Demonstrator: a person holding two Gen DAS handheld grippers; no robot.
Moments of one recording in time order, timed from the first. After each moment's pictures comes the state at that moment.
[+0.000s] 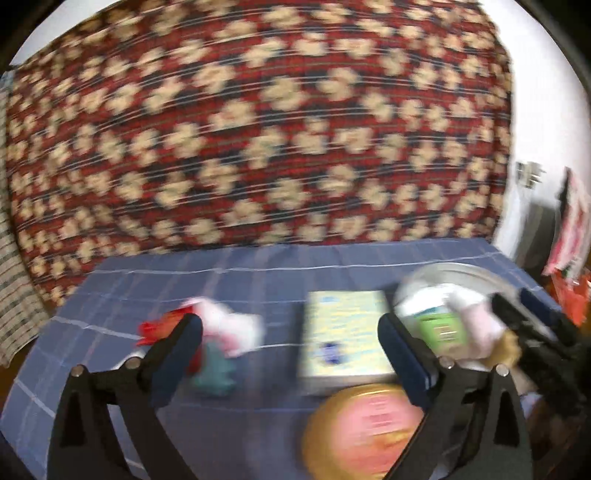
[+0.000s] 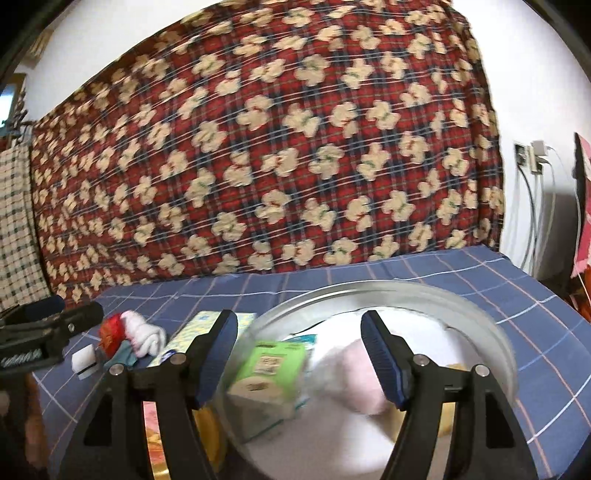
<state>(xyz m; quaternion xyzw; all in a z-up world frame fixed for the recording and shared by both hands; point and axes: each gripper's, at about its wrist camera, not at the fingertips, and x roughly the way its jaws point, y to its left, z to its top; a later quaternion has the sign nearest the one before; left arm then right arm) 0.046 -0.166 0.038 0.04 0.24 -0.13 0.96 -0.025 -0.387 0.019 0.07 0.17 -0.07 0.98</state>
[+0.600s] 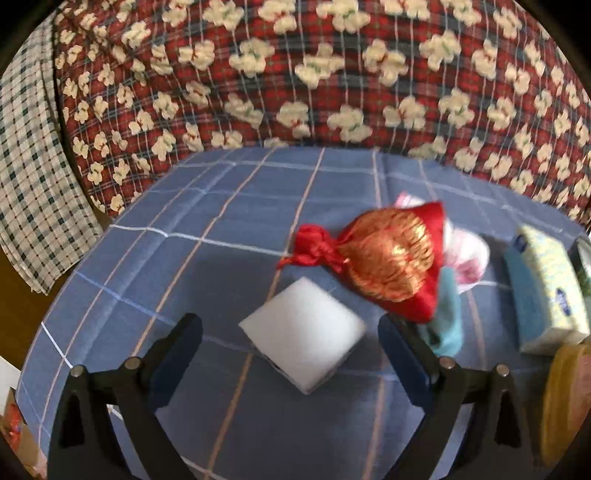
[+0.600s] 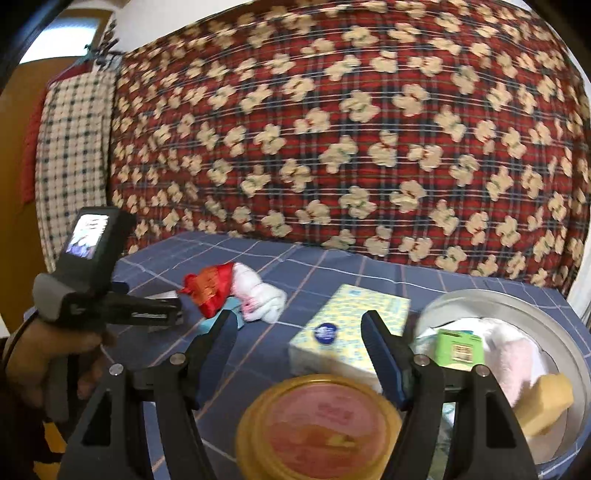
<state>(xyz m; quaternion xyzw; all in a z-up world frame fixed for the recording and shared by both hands) 0.136 -0.037 -0.048 0.02 0.39 0.02 0.92 -0.005 -0.246 0.002 -0.04 0.19 0.06 0.98</state>
